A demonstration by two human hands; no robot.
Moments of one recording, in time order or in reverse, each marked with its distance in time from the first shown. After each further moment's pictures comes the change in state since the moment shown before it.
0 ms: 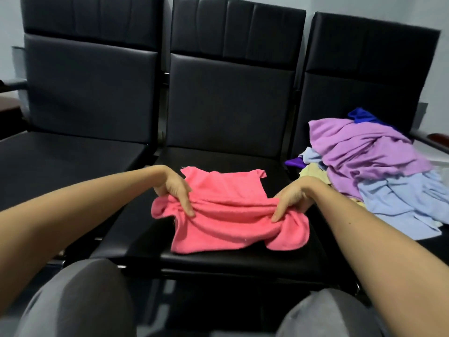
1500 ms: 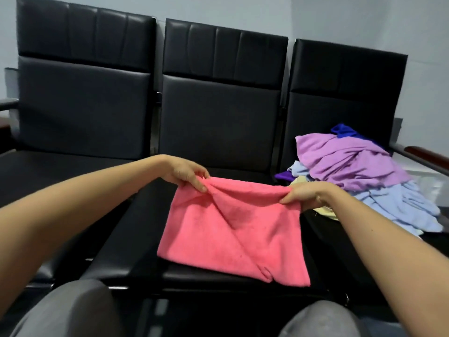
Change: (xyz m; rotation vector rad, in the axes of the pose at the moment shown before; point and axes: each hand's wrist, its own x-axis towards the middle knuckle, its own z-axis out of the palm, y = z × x) left_hand -0.032 0.060 -0.014 0.032 0.376 0.334; right_hand -0.043 0.024 -0.027 0.251 0.503 -0.191
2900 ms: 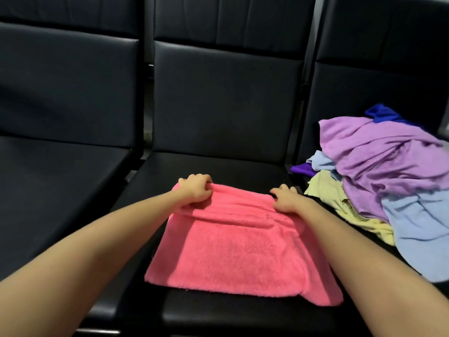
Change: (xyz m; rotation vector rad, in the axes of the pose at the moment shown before) left_hand 0.148 -0.076 0.024 0.669 0.612 -0.138; right_hand 0.139 0.010 0.015 -0.900 0.318 0.009
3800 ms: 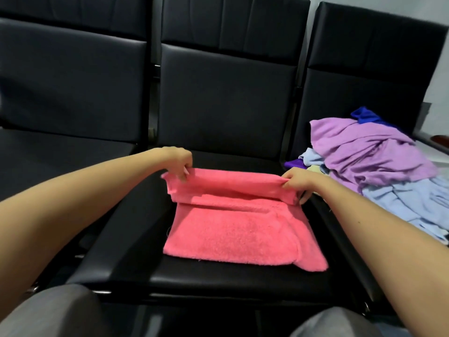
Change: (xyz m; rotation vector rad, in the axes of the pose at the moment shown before) left_hand -0.042 -0.034 -0.105 0.387 -0.238 0.150; right_hand -0.073 0.001 -0.053 0.332 -0.041 0.027
